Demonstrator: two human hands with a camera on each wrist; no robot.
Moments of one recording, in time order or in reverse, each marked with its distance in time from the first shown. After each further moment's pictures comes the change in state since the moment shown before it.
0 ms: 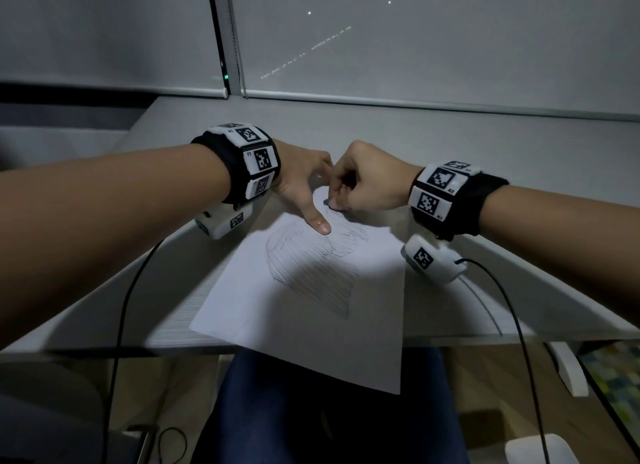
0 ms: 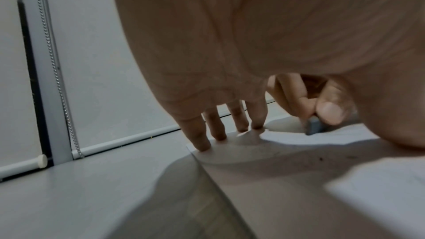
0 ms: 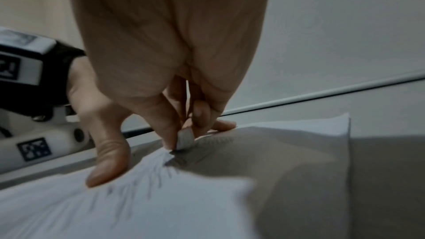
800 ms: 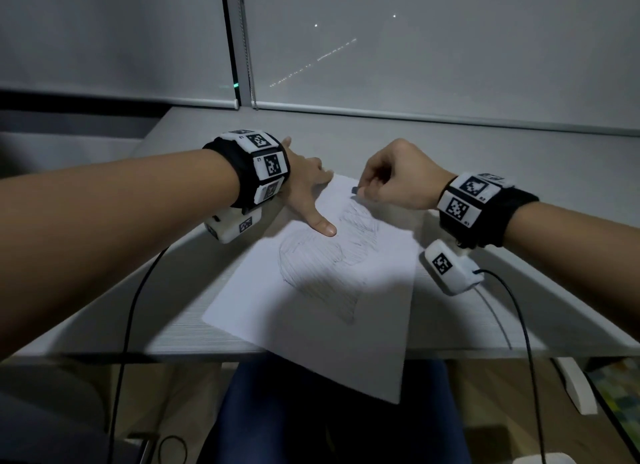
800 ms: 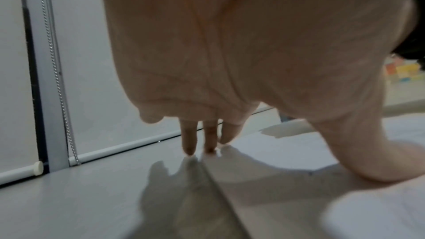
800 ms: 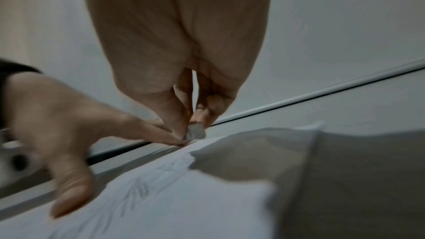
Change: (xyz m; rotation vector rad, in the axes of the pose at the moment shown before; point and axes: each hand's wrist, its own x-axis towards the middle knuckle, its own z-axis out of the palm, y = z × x) left_hand -0.003 -0.002 -0.005 0.301 -0.043 -0.155; right_hand -0.009 0.022 -0.020 0.075 0.159 0.075
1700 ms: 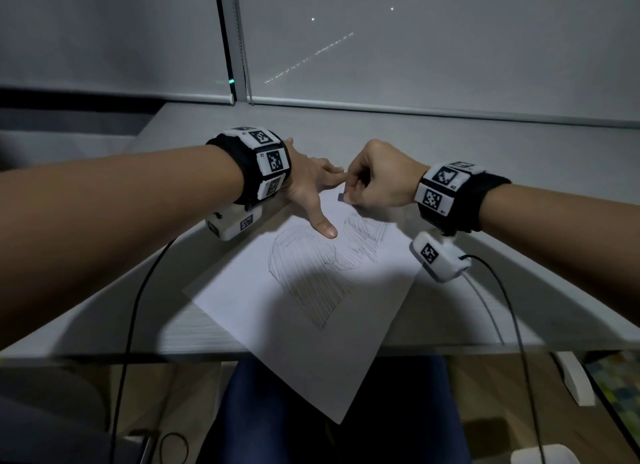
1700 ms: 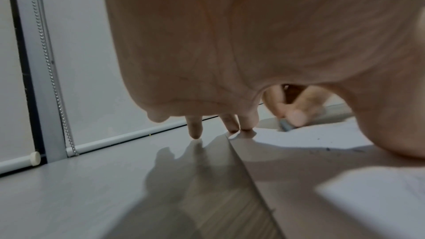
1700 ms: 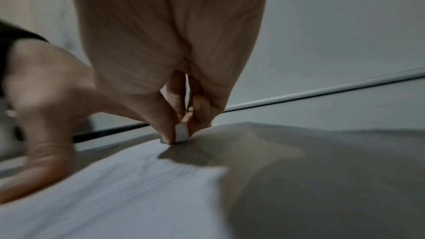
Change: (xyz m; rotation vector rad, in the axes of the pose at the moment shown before) left_hand -0.005 0.012 -0.007 -0.069 -0.046 0.061; right_hand 0.013 -0.010 0.013 -0.095 -0.105 -0.013
